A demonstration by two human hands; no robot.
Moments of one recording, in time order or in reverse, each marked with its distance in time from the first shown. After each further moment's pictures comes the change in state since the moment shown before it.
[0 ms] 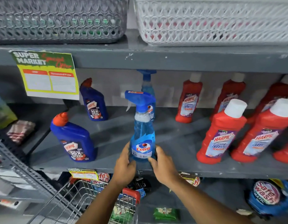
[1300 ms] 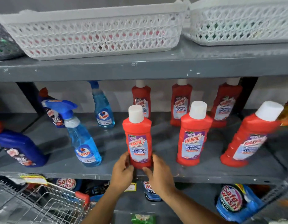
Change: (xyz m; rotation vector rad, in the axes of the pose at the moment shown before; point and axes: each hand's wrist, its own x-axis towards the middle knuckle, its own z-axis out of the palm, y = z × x) left_hand -0.011 0.073 0.212 -0.019 0.135 -0.045; right_hand -0.027 0.145 -0.144 -0.008 0.055 -0.036
